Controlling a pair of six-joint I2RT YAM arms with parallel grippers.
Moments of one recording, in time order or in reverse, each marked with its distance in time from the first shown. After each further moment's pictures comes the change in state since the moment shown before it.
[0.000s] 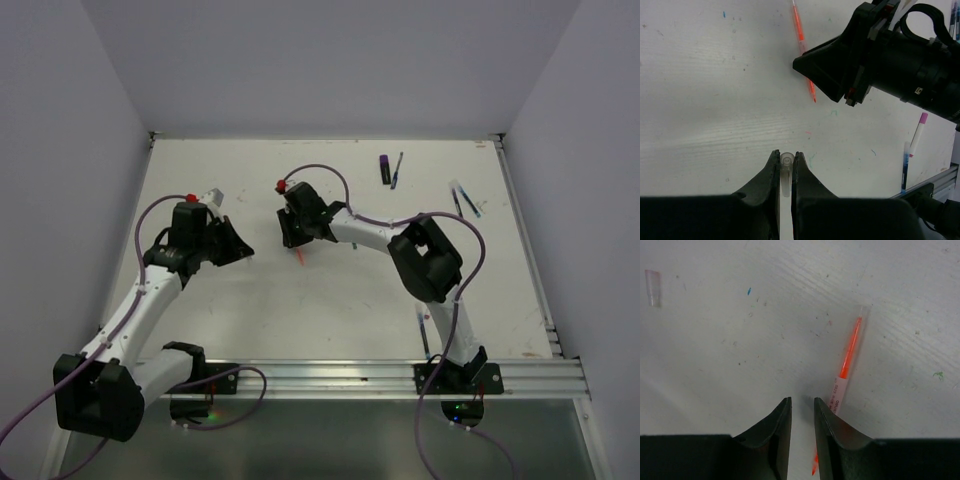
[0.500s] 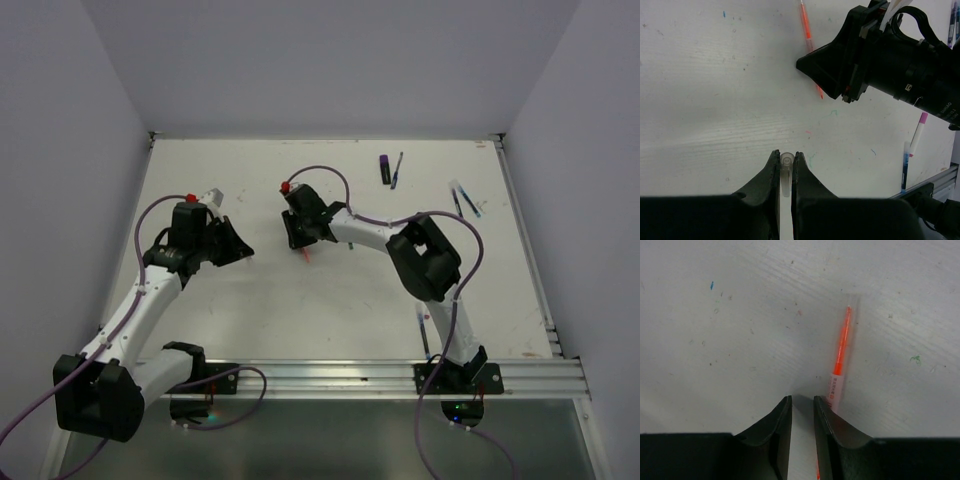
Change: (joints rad) left arm 0.000 -0.005 0.000 -0.004 0.000 0.000; right arm -0.005 0.025 0.000 -0.040 0.046 0.023
